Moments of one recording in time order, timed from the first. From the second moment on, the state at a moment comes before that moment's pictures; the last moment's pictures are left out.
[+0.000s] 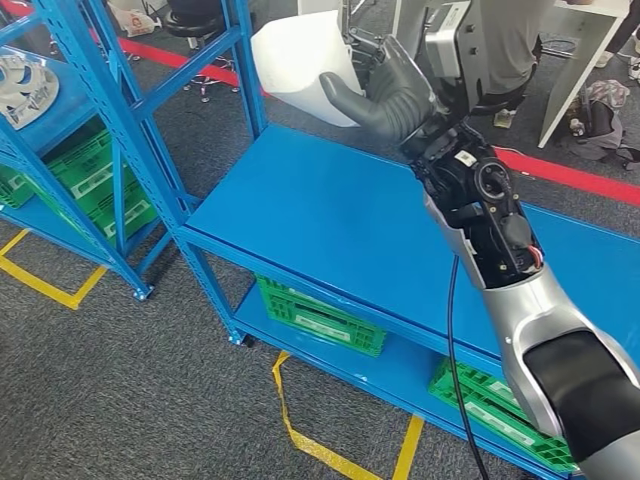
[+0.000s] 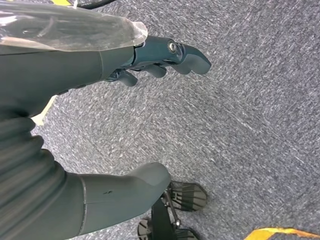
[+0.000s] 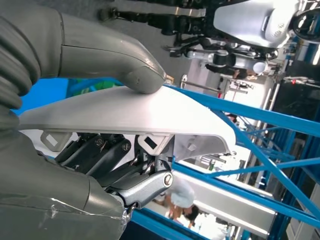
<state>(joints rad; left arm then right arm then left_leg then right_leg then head) -0.20 0.07 1.42 -0.17 -1.22 -0.08 -0.27 -0.84 -0.19 0.39 -1.40 -0.33 0.24 -0.05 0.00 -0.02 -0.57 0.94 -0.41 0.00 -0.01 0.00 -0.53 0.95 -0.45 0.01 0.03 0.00</state>
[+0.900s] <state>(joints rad) -0.20 0.07 1.42 -0.17 -1.22 -0.09 -0.24 -0.79 -0.19 0.37 -1.44 -0.30 0.24 -0.06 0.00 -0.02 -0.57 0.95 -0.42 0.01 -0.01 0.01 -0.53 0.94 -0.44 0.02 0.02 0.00</state>
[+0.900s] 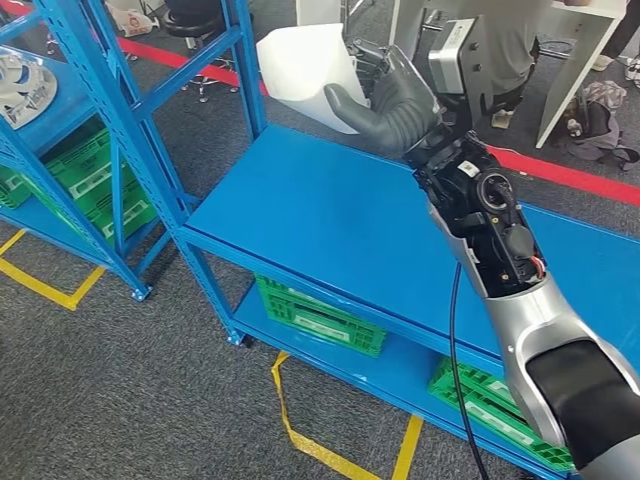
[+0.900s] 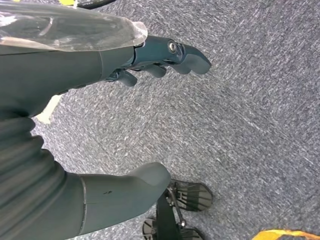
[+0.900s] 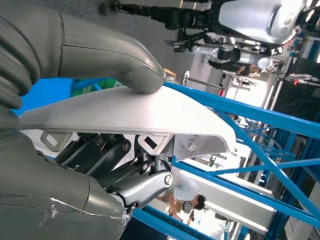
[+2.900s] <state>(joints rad) -0.21 0.07 1.43 -0.17 -1.24 -0.09 -0.25 -0.75 -0.20 0.33 -1.49 -0.30 0.22 -0.04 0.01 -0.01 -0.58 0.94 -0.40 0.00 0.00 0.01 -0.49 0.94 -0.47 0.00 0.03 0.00</state>
